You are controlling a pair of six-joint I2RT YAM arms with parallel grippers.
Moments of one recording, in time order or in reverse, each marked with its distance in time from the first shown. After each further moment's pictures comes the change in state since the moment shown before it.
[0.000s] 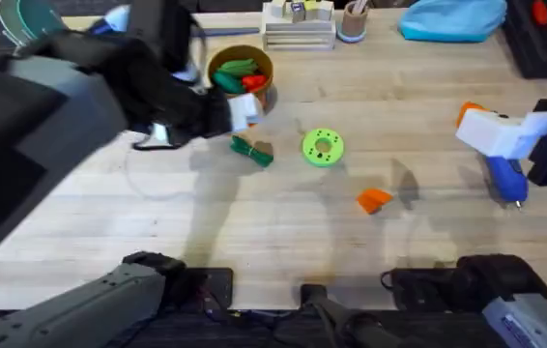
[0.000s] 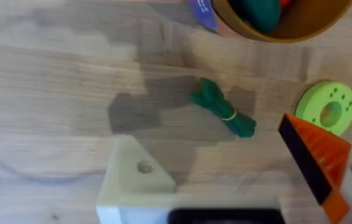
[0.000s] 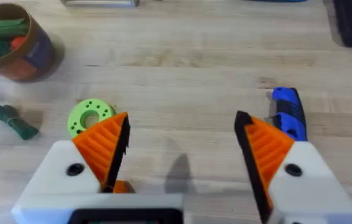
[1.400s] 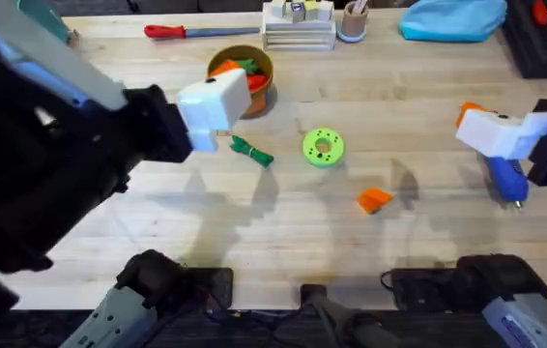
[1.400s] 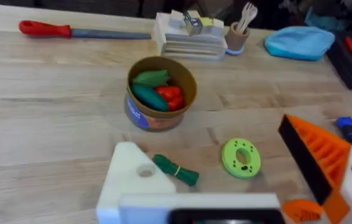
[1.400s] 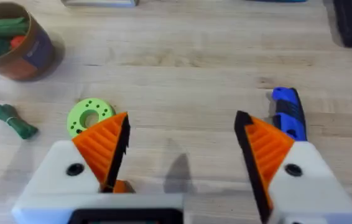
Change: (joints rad) left arm -0.256 -0.697 -0.032 0.098 -0.259 0.087; right arm 0.000 0.000 0.000 -0.001 0.000 0.000
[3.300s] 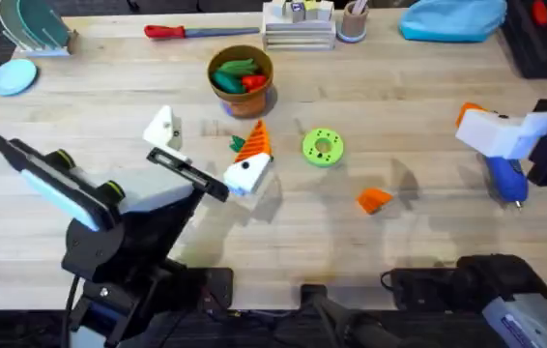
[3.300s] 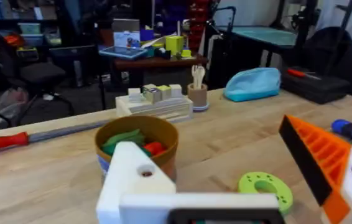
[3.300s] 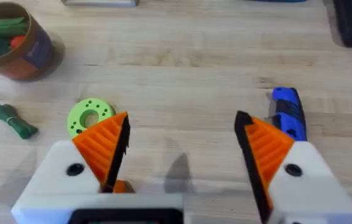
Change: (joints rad) left arm 0.131 -0.547 -0.896 0.890 0.312 0.289; right arm 0.000 0.000 0.000 0.000 0.000 0.000
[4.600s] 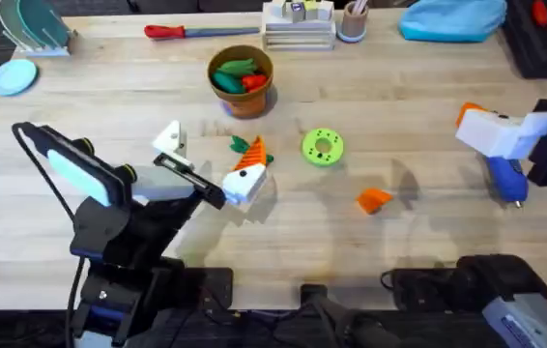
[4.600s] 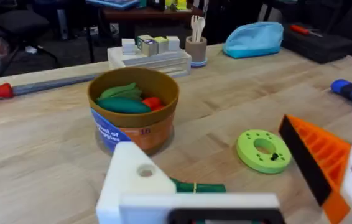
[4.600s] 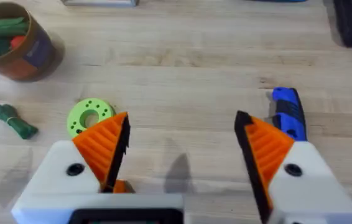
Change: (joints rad) left arm 0.172 -0.018 0.000 -0.202 0.211 -0.005; right arm 0.000 0.000 0.000 0.000 0.000 0.000
